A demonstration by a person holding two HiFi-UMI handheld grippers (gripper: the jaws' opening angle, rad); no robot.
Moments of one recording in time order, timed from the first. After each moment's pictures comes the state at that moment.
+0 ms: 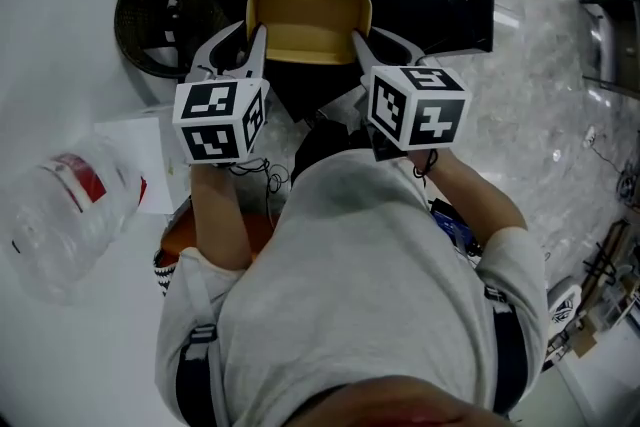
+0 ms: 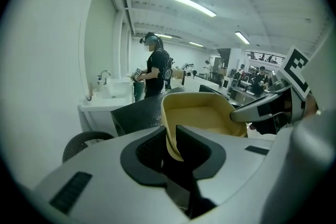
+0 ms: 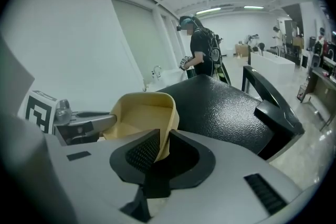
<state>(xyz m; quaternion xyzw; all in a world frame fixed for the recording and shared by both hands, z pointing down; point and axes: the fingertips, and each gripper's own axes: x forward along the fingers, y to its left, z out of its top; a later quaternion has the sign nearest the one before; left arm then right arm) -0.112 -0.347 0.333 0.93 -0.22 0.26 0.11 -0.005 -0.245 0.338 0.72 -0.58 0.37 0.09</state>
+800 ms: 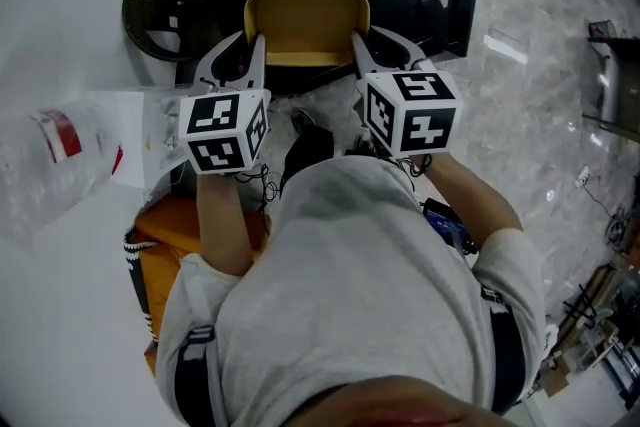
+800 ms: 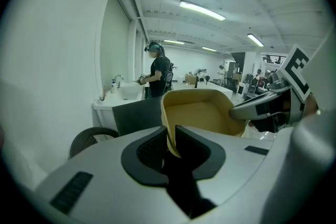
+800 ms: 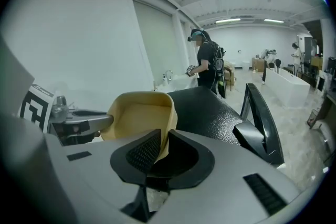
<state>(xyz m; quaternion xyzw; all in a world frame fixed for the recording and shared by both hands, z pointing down) -0.100 -0.274 0.318 0.92 -0.31 0.23 0.11 0.028 -0.197 0.320 0.69 -0.65 0.31 0.13</state>
